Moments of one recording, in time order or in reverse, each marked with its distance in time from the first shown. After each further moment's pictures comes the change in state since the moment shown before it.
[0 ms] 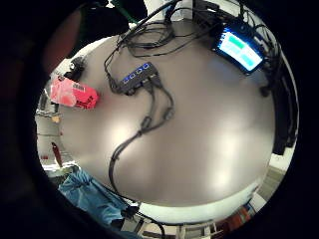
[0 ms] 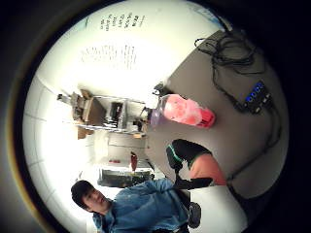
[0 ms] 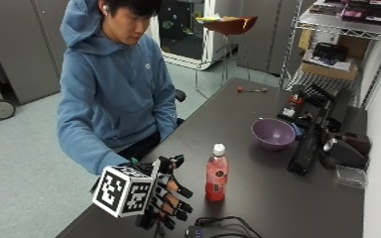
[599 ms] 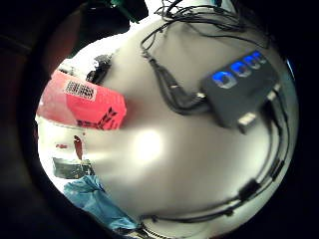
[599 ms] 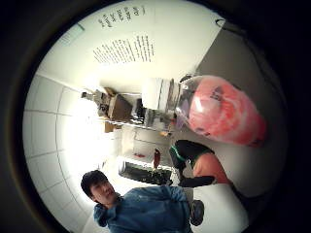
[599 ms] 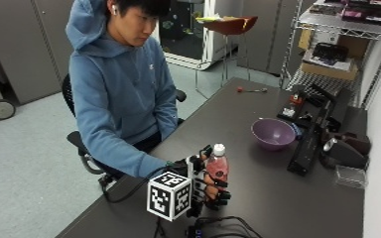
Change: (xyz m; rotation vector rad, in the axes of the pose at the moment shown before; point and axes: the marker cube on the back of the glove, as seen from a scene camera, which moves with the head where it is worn) arm -0.033 -0.038 0.123 0.004 -0.354 -0.090
